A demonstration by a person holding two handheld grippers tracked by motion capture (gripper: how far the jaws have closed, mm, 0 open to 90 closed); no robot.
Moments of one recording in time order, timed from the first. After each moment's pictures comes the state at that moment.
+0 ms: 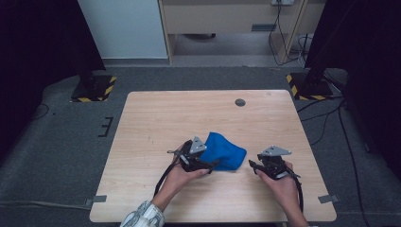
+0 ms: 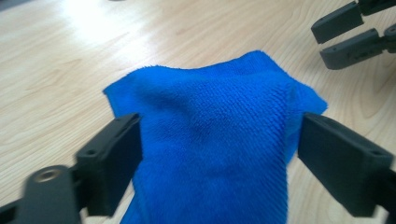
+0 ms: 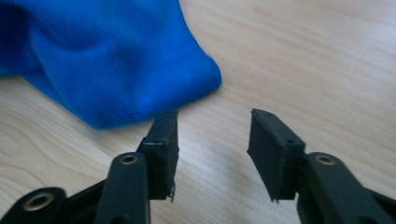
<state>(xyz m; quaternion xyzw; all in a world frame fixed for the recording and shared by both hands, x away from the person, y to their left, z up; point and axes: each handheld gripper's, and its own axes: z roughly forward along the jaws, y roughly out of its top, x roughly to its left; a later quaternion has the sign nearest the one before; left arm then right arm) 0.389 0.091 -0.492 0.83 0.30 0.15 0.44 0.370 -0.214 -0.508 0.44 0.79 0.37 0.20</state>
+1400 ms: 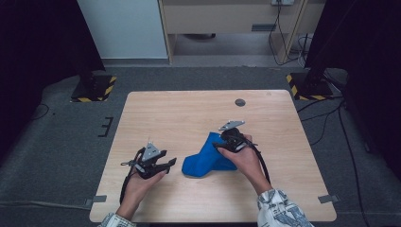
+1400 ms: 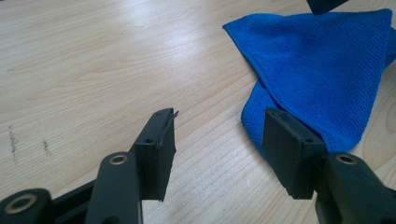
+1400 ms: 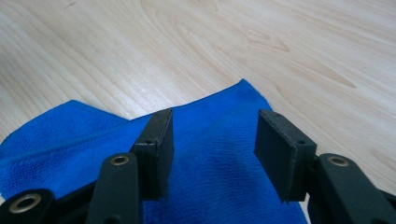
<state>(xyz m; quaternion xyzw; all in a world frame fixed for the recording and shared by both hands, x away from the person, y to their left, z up) 0.364 0.214 -0.498 0.80 0.39 0.19 0.42 0.446 -0.093 -0.476 0.37 0.84 0.35 0.15</state>
